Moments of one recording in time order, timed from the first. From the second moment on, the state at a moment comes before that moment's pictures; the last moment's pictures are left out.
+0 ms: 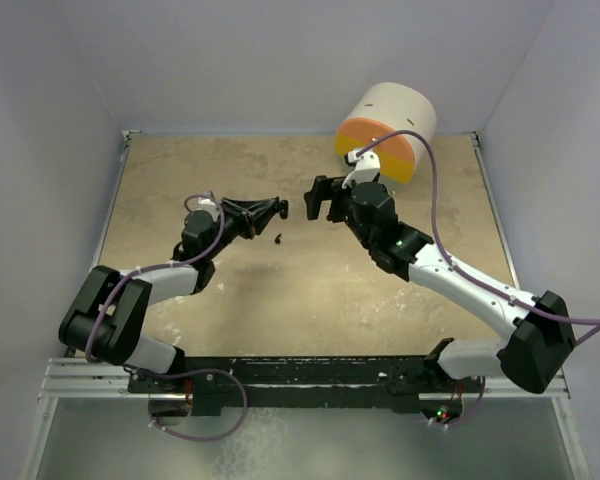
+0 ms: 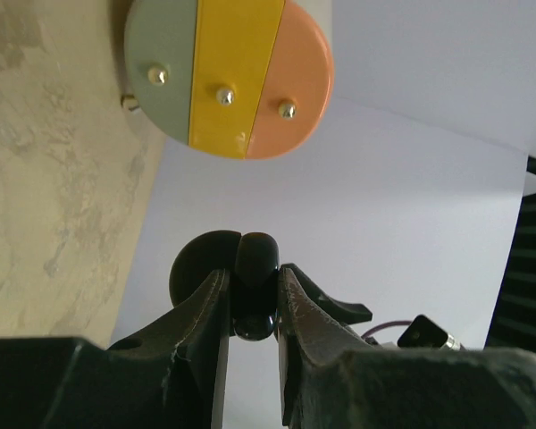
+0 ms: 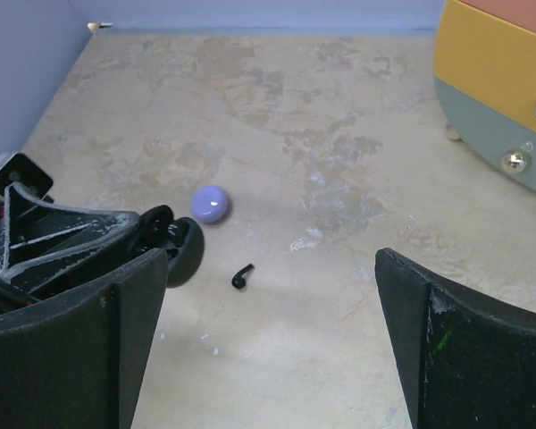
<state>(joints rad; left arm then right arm) -0.38 1.49 0.54 0.89 0.30 -1.79 0.75 1.32 1.03 0.03 0.36 0.34</state>
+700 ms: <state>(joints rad) -0.26 0.86 0.39 0.42 0.12 -1.60 0.79 1.84 1.25 -0.02 0.24 0.30</state>
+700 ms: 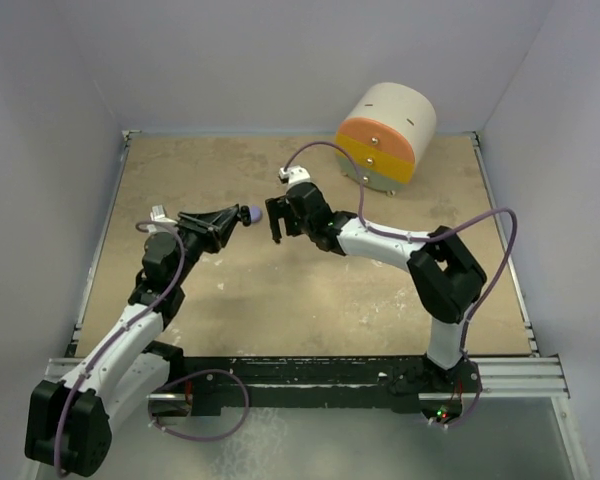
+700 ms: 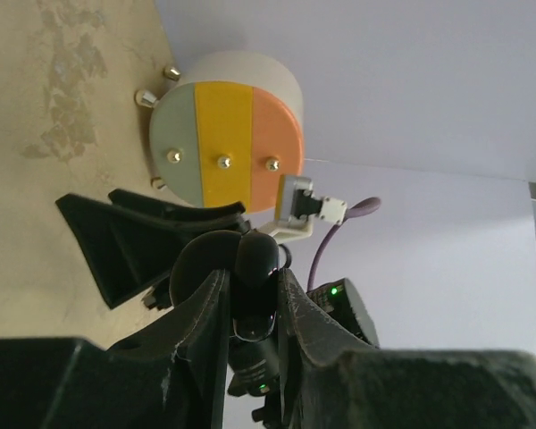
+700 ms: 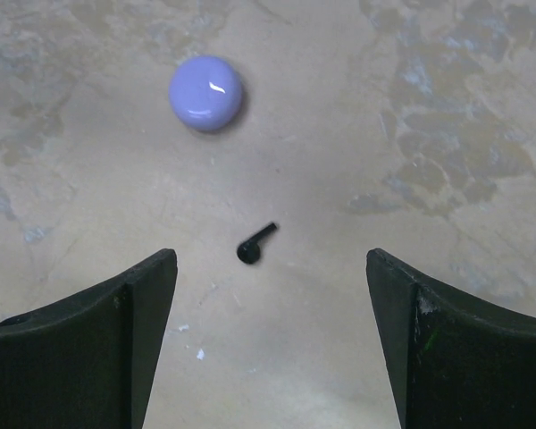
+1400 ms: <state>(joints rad) -0.26 0.68 0.36 0.20 0.09 -1.57 0.81 1.97 1.30 0.05 0.06 0.29</state>
